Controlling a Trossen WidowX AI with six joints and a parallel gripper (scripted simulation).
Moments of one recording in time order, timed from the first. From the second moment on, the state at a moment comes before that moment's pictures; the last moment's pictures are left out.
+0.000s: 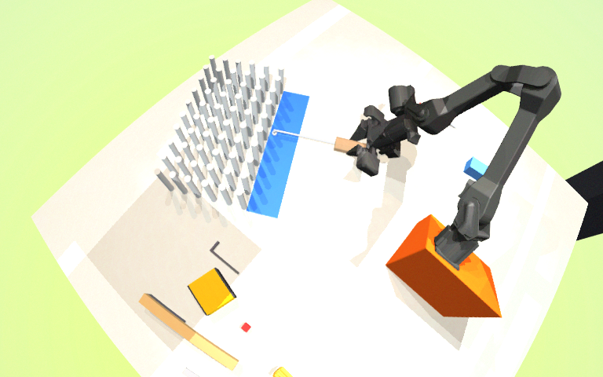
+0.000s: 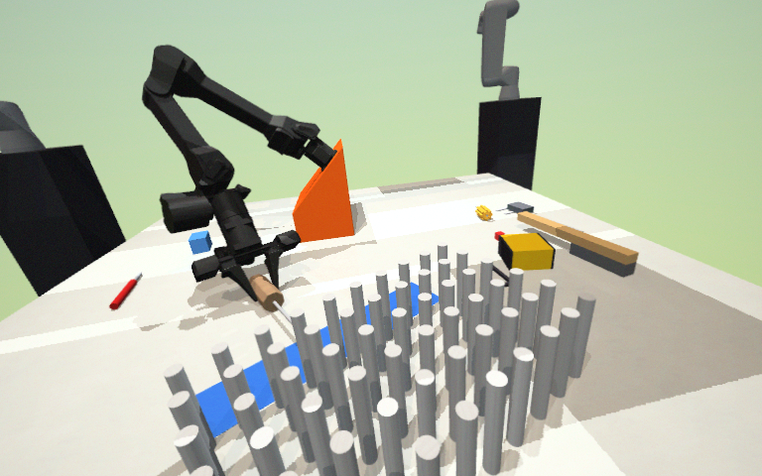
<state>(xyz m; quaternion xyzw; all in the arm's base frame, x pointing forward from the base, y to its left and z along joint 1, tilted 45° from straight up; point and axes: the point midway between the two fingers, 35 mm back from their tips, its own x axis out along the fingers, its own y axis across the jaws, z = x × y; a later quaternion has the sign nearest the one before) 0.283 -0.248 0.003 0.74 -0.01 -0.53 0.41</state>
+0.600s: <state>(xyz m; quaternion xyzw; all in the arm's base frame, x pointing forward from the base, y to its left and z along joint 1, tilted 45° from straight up) 0.288 -0.237 0.011 0.74 -0.01 -0.53 0.41</state>
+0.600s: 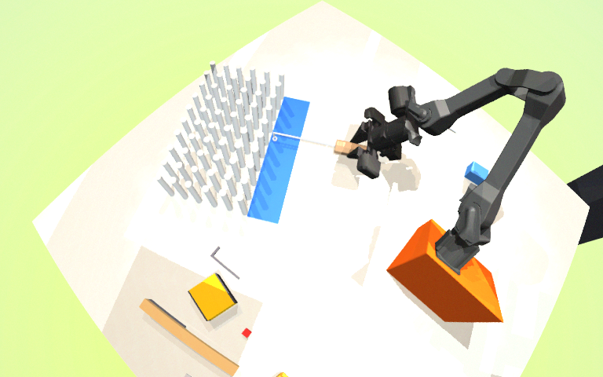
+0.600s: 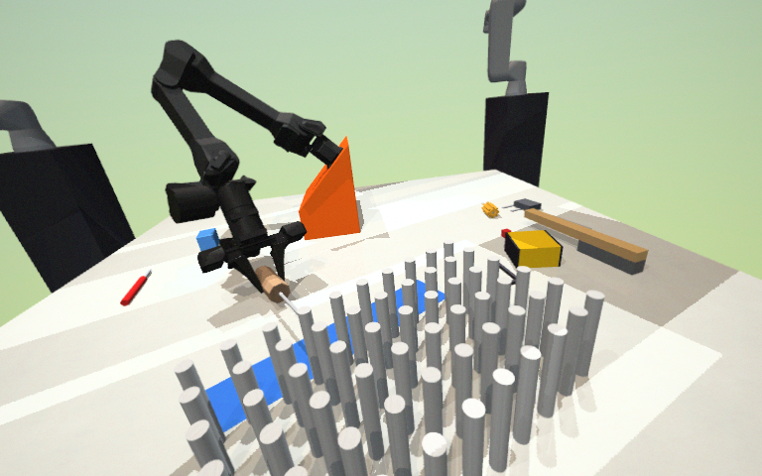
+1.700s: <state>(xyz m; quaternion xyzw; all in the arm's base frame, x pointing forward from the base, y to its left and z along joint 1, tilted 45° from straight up) 0.270 -0.181 0.086 0.74 0.00 -0.53 0.41</state>
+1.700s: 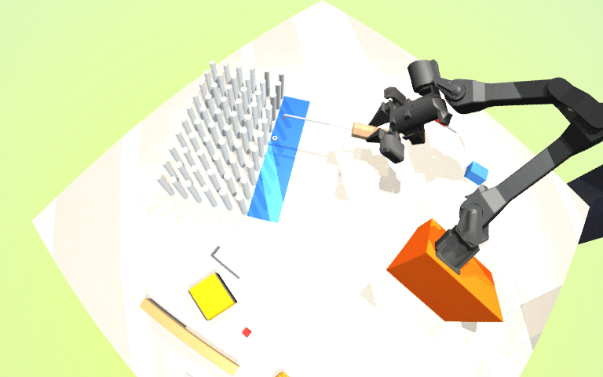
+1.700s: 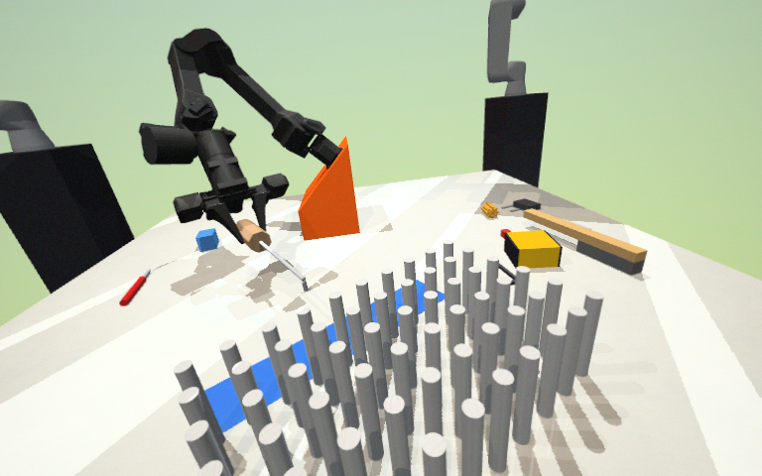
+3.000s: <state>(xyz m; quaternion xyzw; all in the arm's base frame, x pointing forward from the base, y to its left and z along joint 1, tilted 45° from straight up) 0.219 -0.228 0.214 0.81 -0.40 -0.37 0.22</state>
